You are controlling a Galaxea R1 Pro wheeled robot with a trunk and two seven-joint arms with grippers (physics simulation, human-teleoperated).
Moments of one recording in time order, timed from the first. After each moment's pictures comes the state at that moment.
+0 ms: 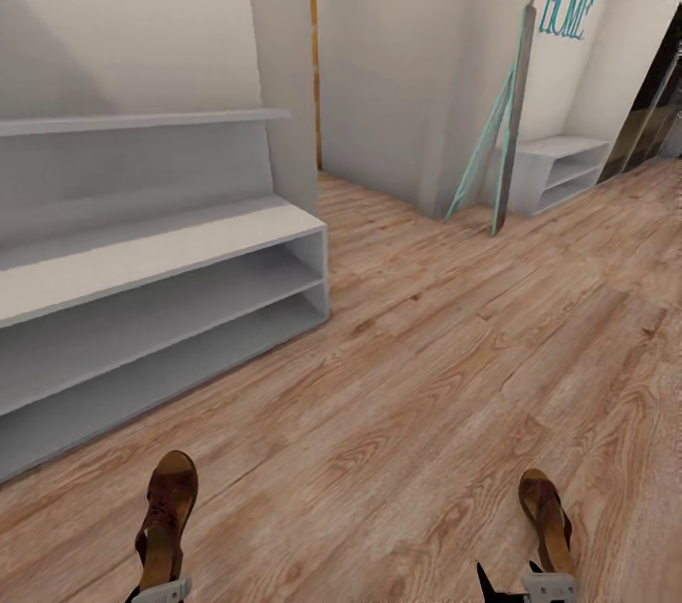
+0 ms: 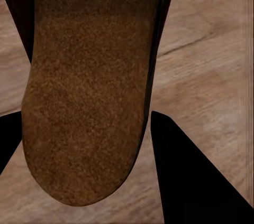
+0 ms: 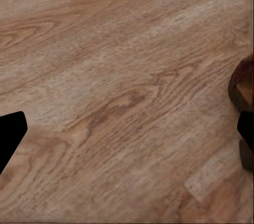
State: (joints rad) left arm -0.21 0.07 0.06 -0.29 0.16 -0.65 0.02; right arm -0.10 -0.09 -0.16 -0.59 0.04 -0.49 0.15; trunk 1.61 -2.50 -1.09
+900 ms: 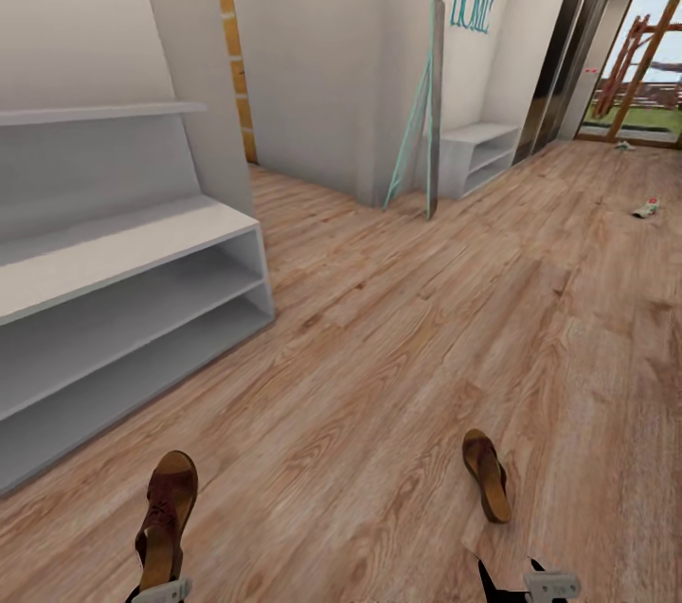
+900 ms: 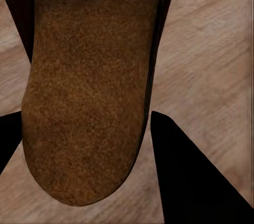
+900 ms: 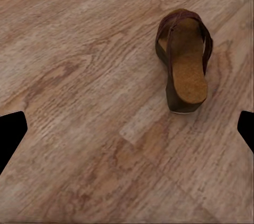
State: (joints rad) left arm -0.21 0.07 0.06 -0.29 0.16 -0.65 0.02; right arm -0.10 -0.09 -0.17 -0.60 0.04 -0.49 0.15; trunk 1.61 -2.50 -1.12
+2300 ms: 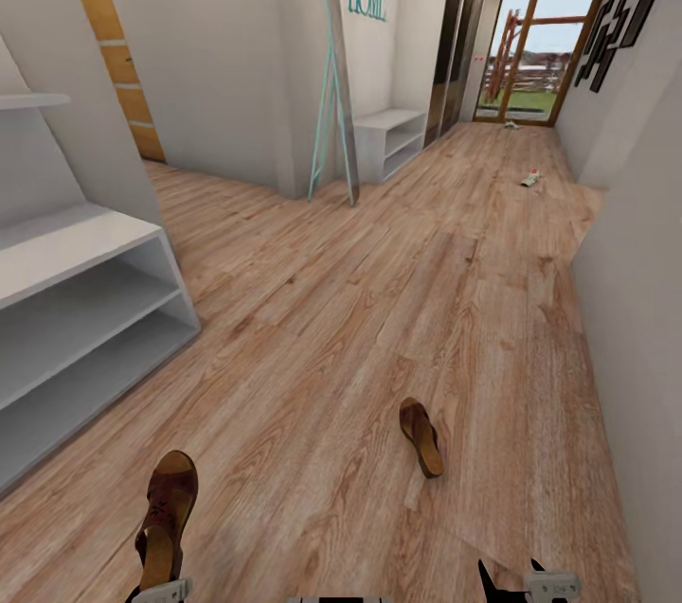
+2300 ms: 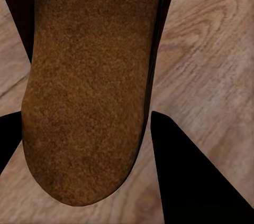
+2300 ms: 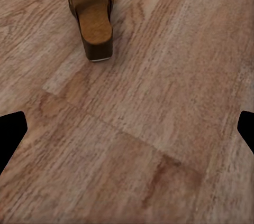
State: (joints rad) left arm -0.21 0.07 0.06 -0.29 0.16 -0.65 0.02; right arm -0.10 -0.09 -0.17 -0.60 0.03 -0.49 0.15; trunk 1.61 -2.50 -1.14
